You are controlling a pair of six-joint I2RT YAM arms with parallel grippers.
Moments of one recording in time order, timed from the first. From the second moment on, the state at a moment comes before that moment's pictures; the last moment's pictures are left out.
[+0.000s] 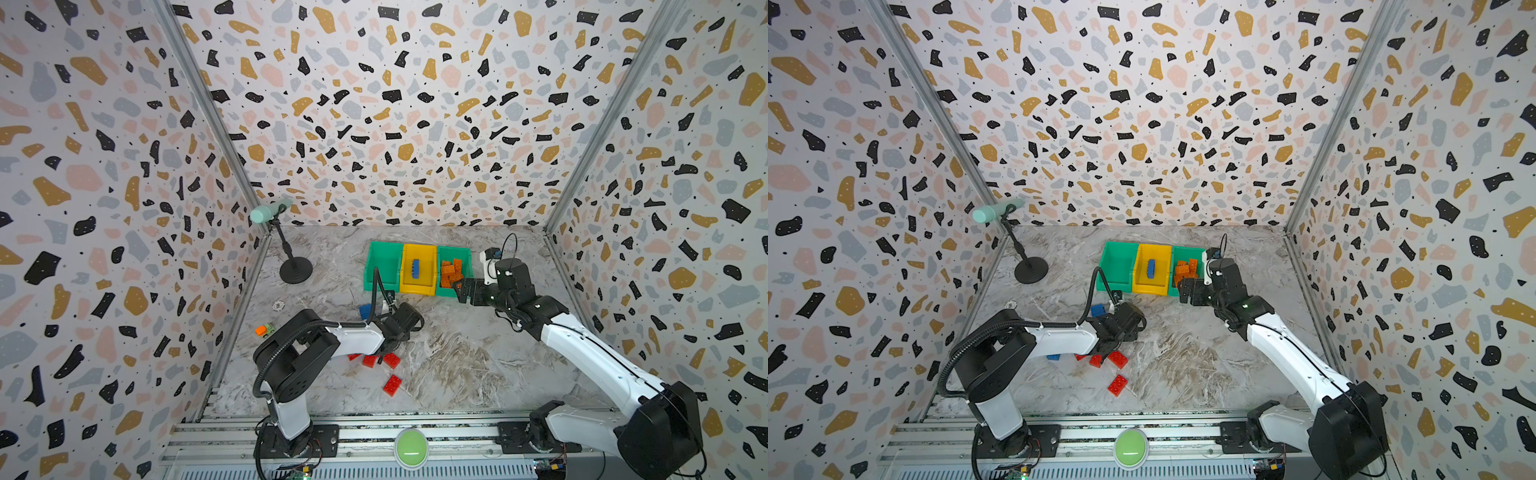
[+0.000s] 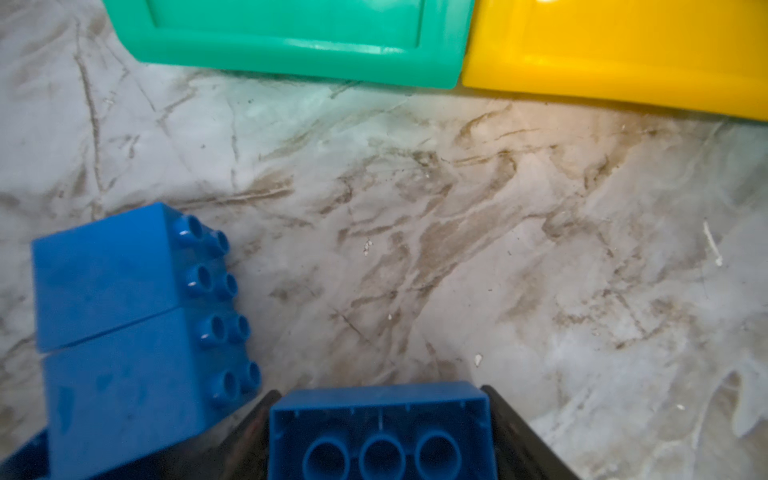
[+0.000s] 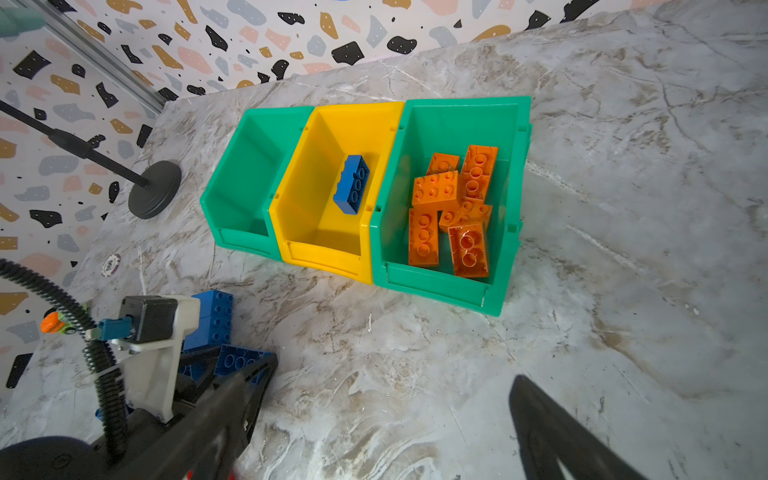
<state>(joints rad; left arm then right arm) -0.85 1.78 0.88 -0.14 -0.48 -0.74 0.46 1.19 0.92 -0.34 -0.06 0.38</state>
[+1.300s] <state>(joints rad) -0.73 2.28 1.90 -0.42 -0.51 -0.49 0.46 0.90 0.89 -0.47 -0.03 0.39</state>
